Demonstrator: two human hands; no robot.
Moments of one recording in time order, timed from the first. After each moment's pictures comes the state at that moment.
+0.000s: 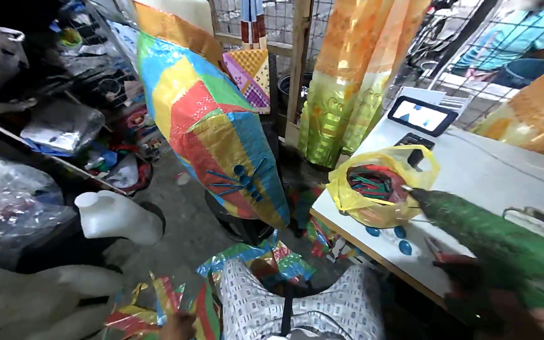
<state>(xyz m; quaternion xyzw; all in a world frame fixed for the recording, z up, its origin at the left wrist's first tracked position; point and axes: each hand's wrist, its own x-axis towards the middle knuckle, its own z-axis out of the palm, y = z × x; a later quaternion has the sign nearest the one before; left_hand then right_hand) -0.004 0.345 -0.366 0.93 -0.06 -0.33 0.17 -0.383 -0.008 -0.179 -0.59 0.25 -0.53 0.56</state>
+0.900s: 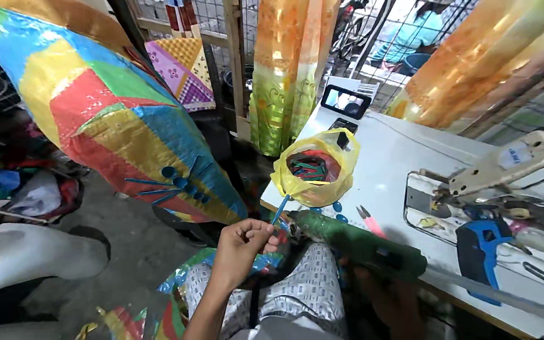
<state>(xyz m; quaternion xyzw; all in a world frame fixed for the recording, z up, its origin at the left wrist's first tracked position) -0.124 0.089 -0.174 0.59 -0.39 -0.40 0.58 -0.382 0.025 -0.222 -0.71 0.31 -0.48 0.41</state>
